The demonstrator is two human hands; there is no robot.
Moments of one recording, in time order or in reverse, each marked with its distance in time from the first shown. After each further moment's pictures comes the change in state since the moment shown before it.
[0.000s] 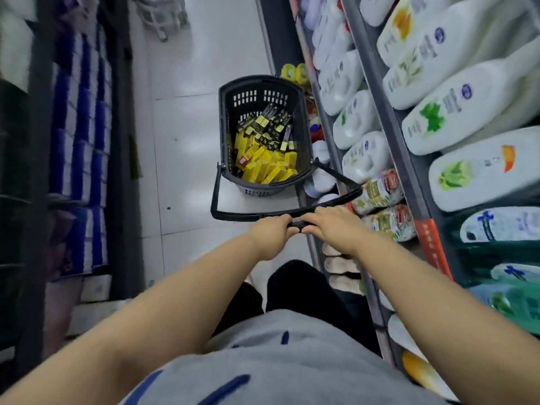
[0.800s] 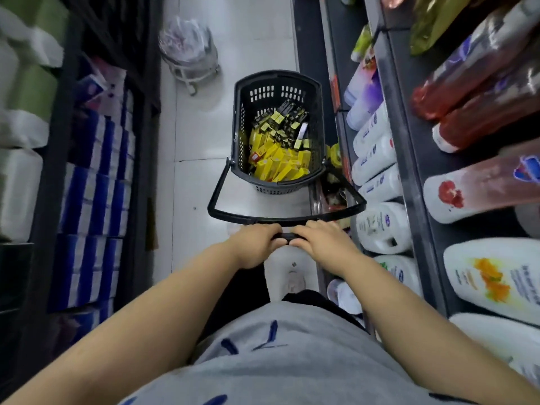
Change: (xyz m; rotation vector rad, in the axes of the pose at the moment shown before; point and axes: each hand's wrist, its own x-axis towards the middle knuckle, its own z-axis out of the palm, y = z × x) left_hand 0.275 -0.089 -0.342 -0.004 0.035 -0.045; right_hand 0.370 0.161 -0.197 0.185 0.018 -0.037
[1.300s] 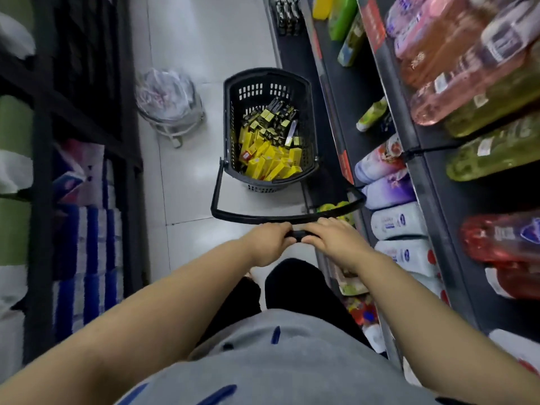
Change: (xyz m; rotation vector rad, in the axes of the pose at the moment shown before) left_hand 0.193 -0.089 -0.254 0.003 -0.090 0.122; right_hand 0.261 0.041 -0.169 0.025 -0.005 0.144
